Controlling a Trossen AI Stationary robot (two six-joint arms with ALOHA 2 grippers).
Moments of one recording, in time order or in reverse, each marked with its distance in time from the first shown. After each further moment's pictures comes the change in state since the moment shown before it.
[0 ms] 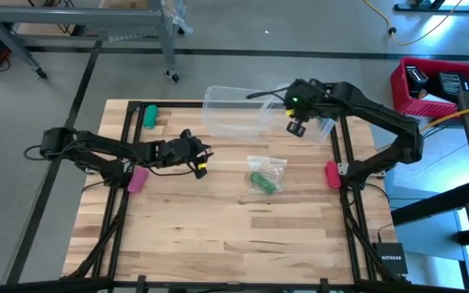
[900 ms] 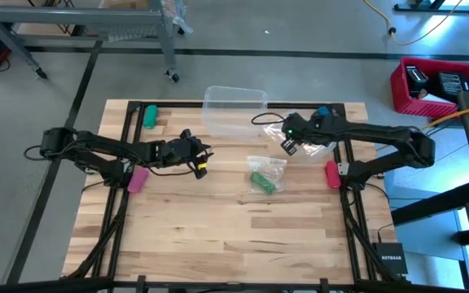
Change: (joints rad) left arm 0.000 0.000 0.000 0.000 0.000 0.000; right arm 0.038 -0.150 -0.634 0.381 0.048 0.475
